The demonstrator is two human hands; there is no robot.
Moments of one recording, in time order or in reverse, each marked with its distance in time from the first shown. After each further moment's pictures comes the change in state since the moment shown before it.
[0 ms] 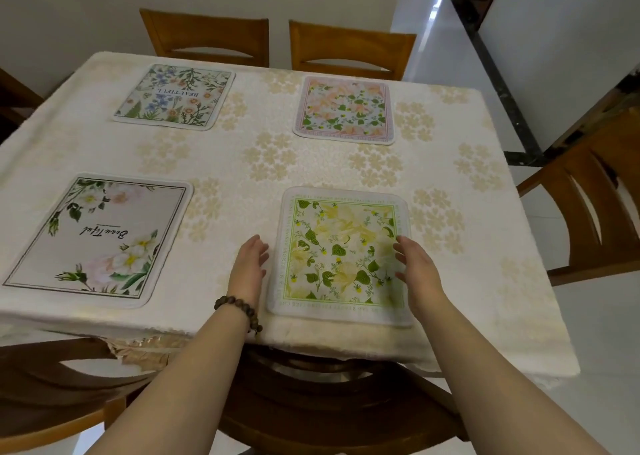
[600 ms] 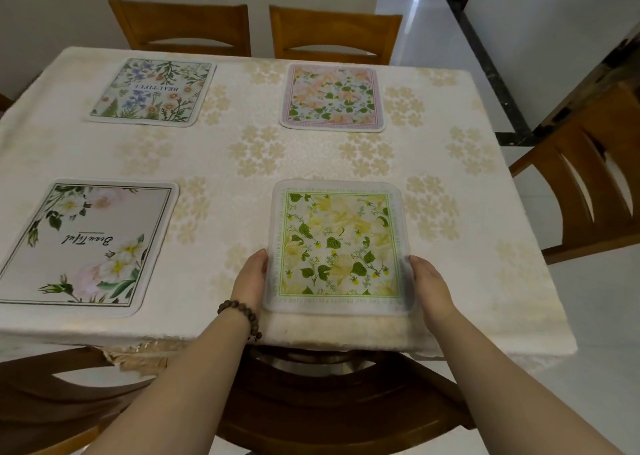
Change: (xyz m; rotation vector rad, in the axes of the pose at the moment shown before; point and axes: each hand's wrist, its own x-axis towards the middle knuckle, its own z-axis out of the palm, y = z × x) left_hand 0.010 -0.021 0.003 0.077 -0.069 -0.150; right_hand 0.007 0.047 -0.032 -0.150 0.086 0.062
